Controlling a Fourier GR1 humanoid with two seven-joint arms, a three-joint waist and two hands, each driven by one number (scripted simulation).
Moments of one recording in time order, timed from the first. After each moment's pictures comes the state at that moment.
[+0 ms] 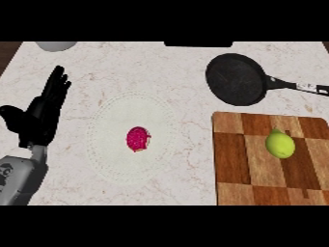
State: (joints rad) left arm -0.28 0.40 -0.17 -1.40 0.28 0.27 0.00; right arm -0.31 -1.03 0.11 -0.95 -0.35 0.59 -0.28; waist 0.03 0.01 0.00
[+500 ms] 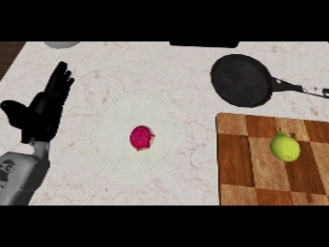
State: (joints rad) left arm -0.30 0.39 -0.16 -1.40 0.27 0.25 0.02; right arm -0.68 -1.05 0.20 -0.77 -0.12 0.79 -0.21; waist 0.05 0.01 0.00
